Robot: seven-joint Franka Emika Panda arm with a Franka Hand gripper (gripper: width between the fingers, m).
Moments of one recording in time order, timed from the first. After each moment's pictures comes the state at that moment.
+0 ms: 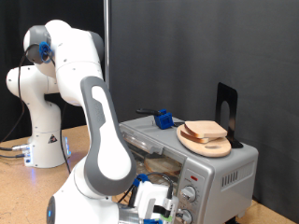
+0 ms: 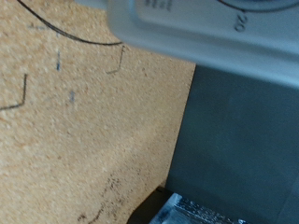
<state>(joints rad) -0.06 0.83 -0.14 -1.64 1.55 1.91 -0.39</state>
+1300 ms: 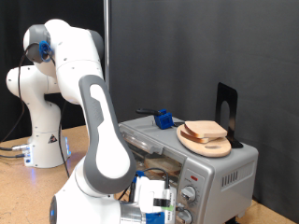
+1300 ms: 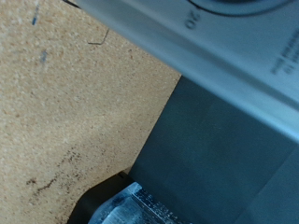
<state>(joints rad) -0.07 0.83 -0.13 -1.65 1.59 1.90 -0.68</state>
